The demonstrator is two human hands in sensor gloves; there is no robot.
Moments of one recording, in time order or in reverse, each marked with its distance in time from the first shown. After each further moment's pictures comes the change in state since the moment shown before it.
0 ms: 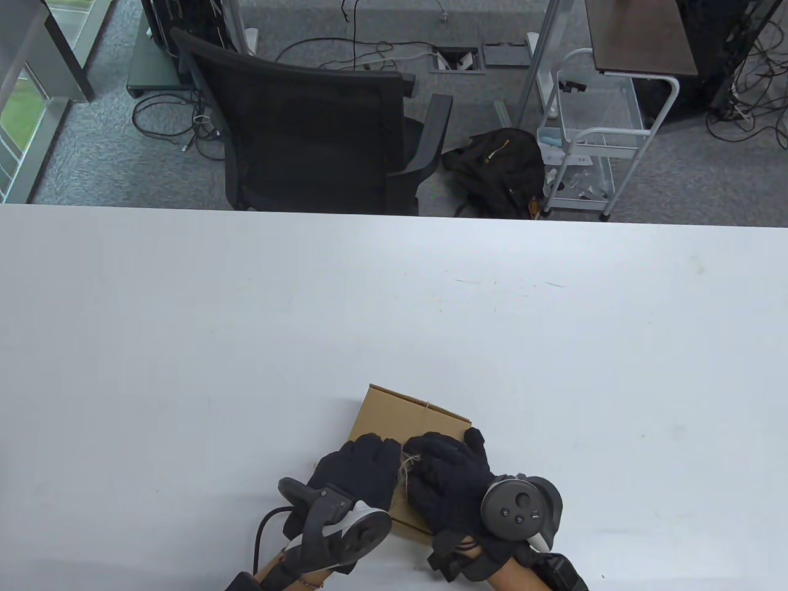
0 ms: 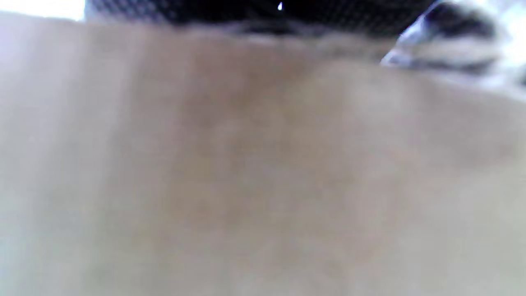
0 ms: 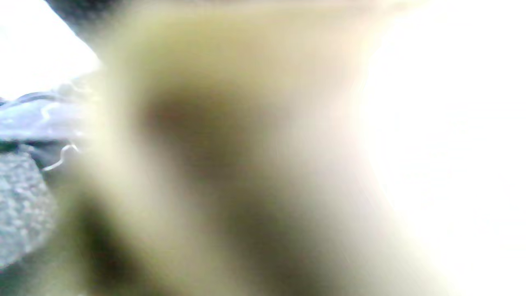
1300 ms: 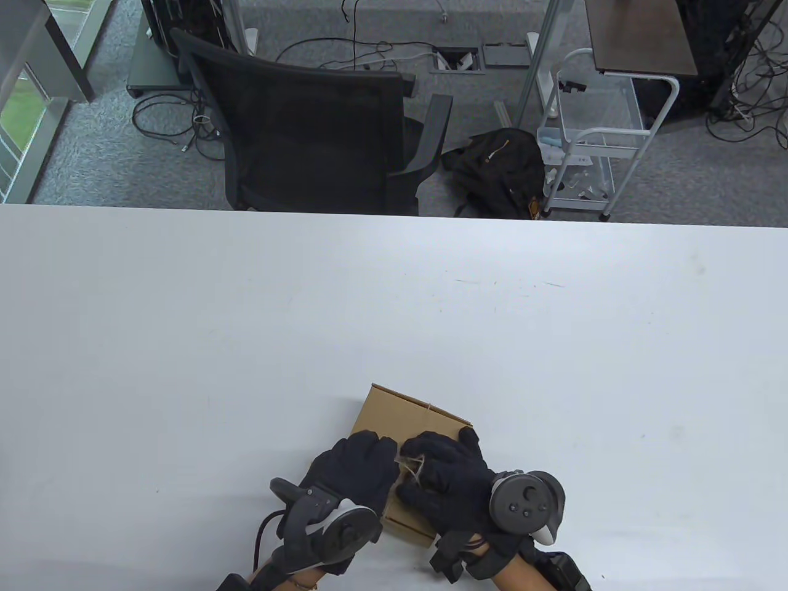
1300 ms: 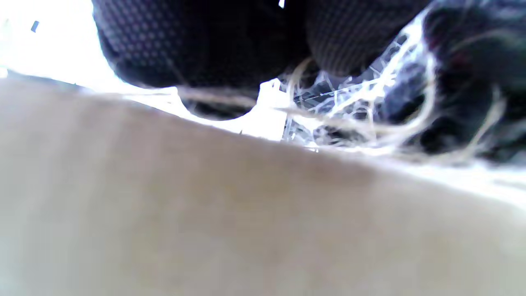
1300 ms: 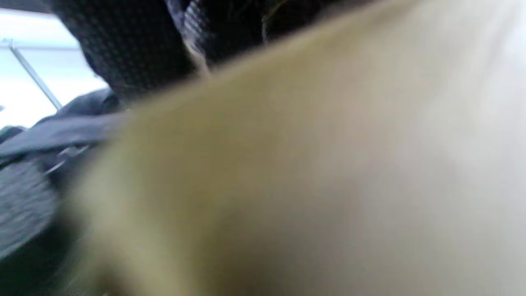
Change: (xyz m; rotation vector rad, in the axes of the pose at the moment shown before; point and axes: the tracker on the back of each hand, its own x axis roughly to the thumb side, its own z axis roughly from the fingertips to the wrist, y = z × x) left_hand -0.010 0.006 0.003 0.011 0.011 0.130; right_hand -0.010 -0.004 -0.002 0.004 0.005 -0.155
